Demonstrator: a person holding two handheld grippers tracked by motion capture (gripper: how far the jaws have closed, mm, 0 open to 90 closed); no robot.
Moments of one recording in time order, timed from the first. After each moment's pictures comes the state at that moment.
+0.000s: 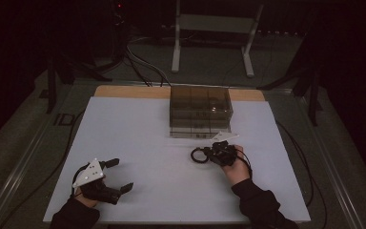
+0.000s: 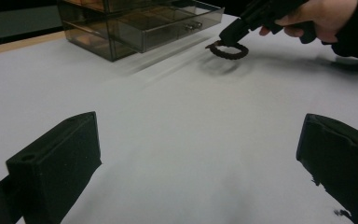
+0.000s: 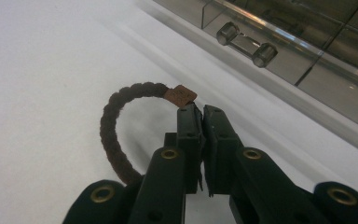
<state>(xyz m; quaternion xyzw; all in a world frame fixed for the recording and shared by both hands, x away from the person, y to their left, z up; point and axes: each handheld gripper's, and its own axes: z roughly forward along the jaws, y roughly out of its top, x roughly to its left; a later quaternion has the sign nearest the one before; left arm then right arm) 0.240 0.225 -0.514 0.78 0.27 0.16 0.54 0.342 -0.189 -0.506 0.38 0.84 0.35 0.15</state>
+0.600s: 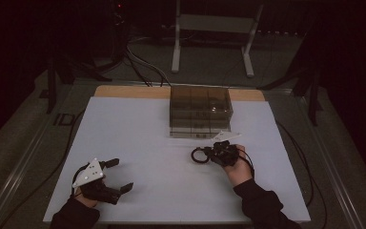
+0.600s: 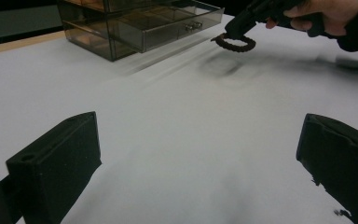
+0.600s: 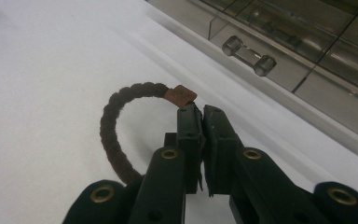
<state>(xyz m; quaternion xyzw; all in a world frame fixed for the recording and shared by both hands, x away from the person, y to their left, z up) 0.239 0.224 -0.514 0.78 0.27 0.16 0.54 0.336 -0.189 -0.492 0.37 0.85 0.35 0.14</state>
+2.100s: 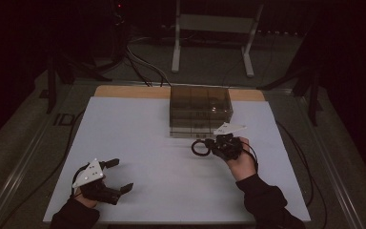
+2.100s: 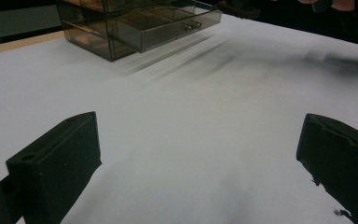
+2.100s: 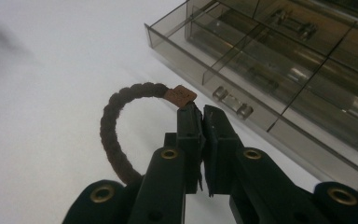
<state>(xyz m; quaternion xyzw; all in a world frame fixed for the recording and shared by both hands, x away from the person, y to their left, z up) 0.239 0.224 -0.514 0.78 0.27 0.16 0.54 0.336 -0.190 -0.454 0.36 0.84 0.38 0.16</state>
